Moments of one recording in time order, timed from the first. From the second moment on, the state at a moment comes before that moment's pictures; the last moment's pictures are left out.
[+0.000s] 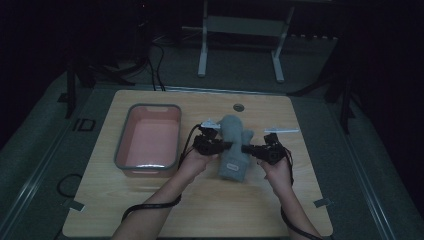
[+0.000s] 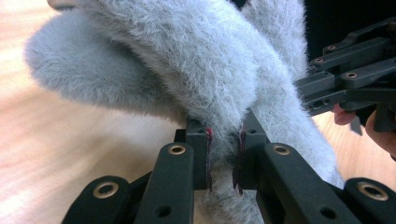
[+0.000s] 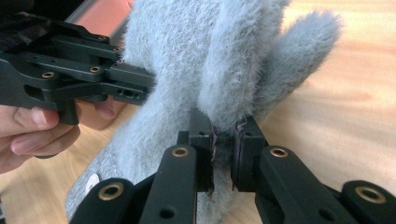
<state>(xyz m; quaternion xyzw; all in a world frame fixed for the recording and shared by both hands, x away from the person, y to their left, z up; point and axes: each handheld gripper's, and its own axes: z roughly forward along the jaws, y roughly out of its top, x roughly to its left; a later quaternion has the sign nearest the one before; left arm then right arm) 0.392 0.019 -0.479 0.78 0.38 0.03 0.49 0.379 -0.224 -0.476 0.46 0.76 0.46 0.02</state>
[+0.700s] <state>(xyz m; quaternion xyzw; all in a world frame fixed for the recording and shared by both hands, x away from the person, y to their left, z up) 0.394 0.082 -0.427 0.78 0.39 0.07 0.48 0.394 -0.166 -0.426 0.43 0.76 0.49 0.02</state>
